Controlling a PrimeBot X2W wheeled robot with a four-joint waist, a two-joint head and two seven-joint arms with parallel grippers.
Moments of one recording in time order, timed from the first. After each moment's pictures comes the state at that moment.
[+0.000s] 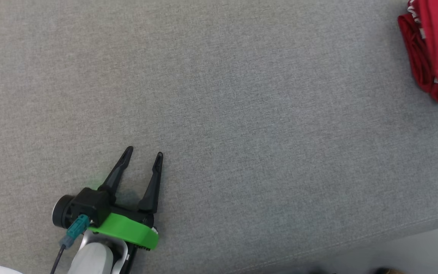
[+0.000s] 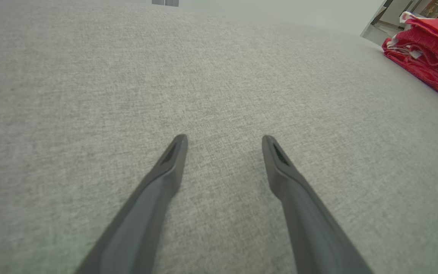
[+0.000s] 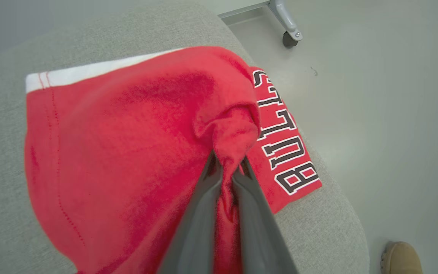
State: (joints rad) left arm -0.17 0.15 -0.28 0.22 -0.31 -0.13 -0.27; right arm -0.87 -0.44 -0.37 0.58 0.16 0.13 0.66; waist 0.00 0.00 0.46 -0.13
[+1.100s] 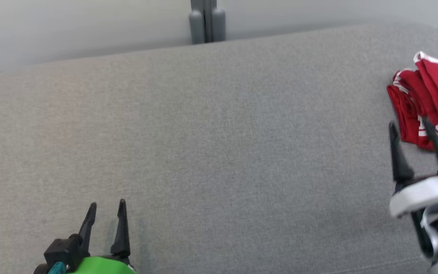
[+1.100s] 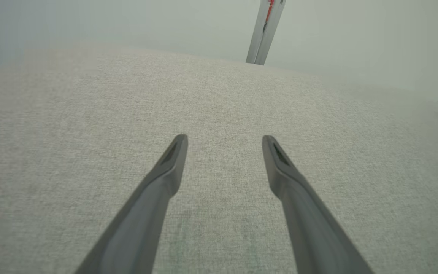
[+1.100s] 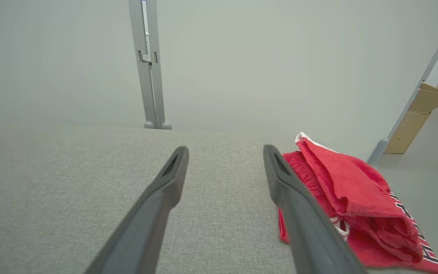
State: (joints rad) left arm 0.03 0.06 -0.06 0.25 -0.30 -0.11 -0.26; right arm -0.16 -0.25 -0.08 0.11 0.16 0.13 -0.13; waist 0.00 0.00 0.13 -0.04
